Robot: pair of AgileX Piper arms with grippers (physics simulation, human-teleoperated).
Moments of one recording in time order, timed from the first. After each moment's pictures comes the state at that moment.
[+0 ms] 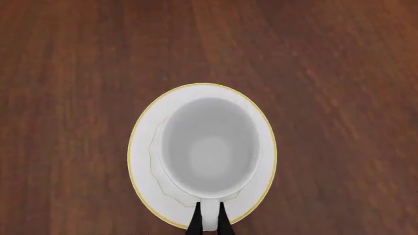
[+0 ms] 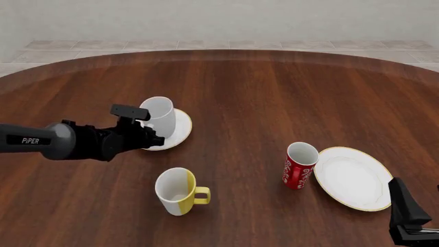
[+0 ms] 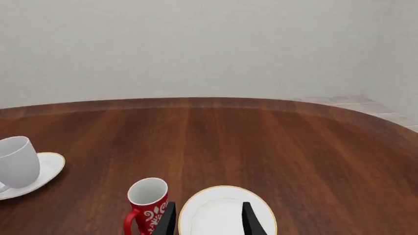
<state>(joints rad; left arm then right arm) -0.23 1.84 -0.90 -0.18 0.01 -0.05 0.00 0.00 0.00 0.02</state>
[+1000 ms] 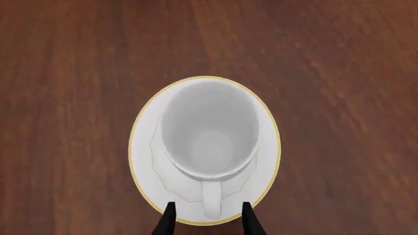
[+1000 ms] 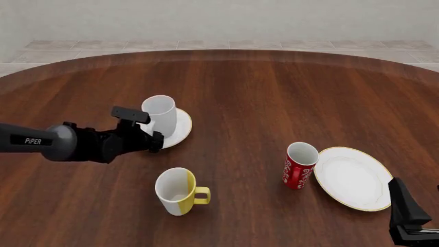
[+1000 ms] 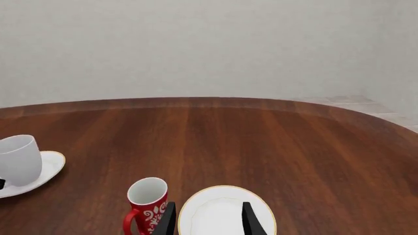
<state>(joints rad) -0.22 1.86 -0.89 -0.20 0.05 -0.05 0.00 0.00 0.00 0.02</state>
